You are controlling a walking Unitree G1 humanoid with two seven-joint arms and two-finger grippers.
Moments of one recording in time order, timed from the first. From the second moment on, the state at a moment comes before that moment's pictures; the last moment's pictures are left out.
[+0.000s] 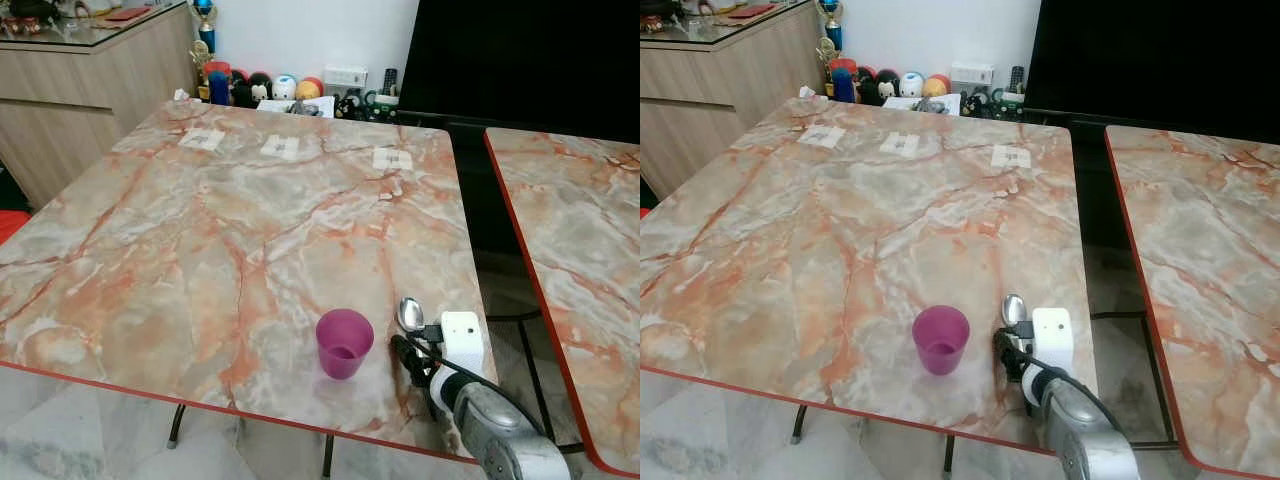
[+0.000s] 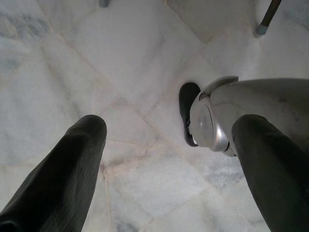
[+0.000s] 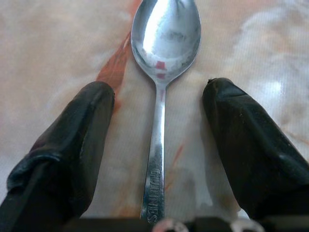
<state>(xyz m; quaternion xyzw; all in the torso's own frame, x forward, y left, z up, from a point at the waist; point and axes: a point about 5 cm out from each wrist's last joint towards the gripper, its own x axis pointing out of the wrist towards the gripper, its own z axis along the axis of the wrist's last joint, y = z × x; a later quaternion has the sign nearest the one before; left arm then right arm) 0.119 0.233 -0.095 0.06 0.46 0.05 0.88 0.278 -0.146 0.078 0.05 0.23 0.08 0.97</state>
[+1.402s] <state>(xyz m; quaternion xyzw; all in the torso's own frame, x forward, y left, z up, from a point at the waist) 0.126 0.229 -0.095 0.05 0.46 0.04 0.89 0.283 -0.148 0.069 0.00 0.23 0.10 0.97</state>
